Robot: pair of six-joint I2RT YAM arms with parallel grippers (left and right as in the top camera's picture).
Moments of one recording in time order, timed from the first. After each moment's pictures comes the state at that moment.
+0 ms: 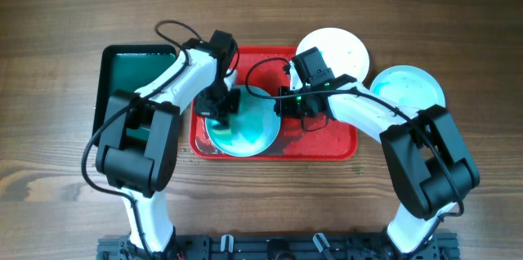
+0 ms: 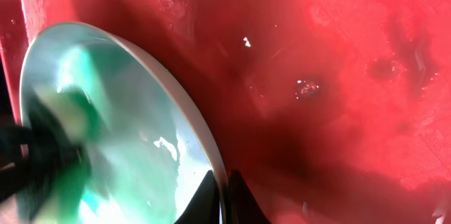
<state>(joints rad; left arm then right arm) -0.34 2.03 1.36 -1.06 0.16 -0.17 0.48 1.90 1.06 -0.31 -0.39 0.52</state>
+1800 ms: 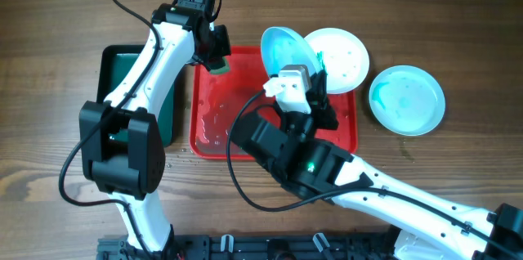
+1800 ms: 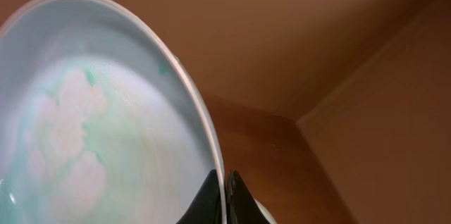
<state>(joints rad) -0.25 1.99 1.64 -0.89 0.04 -0.41 1.05 1.42 1.09 -0.49 1.41 0.23</state>
